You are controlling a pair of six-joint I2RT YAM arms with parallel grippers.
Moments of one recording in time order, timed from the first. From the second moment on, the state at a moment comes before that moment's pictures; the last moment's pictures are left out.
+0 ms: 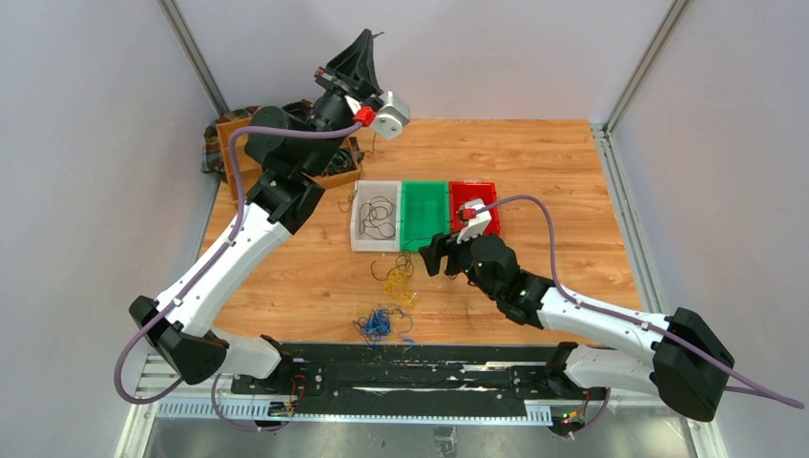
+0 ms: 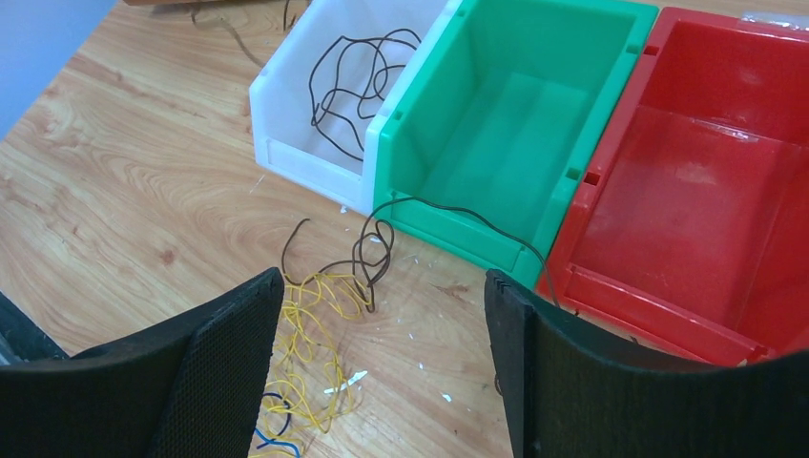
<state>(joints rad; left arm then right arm) -0.64 1.35 1.54 0.38 0.05 1.12 0.91 1.11 0.56 0.27 0.30 0.34</state>
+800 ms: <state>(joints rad) -0.64 1.39 1.70 0.44 0.12 1.20 0.88 1.09 0.53 0.23 0.30 0.35</state>
